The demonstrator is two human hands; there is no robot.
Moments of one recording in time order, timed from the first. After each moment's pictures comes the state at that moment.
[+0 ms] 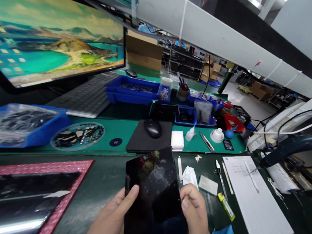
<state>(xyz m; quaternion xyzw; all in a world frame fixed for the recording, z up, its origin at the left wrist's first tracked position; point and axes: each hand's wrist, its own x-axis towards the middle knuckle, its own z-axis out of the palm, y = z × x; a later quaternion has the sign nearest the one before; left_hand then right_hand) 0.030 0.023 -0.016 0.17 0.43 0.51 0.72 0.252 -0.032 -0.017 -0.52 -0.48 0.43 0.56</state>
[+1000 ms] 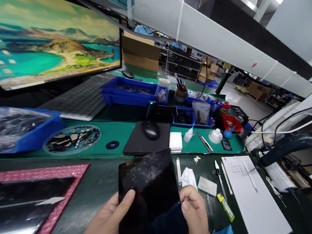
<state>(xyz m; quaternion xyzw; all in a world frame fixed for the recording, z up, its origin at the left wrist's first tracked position) 0.028 0.022 -0.023 0.18 0.47 0.50 0.71 0.245 -0.030 -0.003 -0.51 -0.48 0.43 0.57</state>
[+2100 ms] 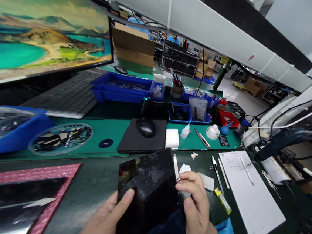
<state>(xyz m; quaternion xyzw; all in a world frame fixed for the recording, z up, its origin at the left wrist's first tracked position) 0.030 0.018 -0.047 0.19 0.44 0.51 0.71 0.255 -0.031 -0.003 -0.49 -0.63 0.11 0.59</state>
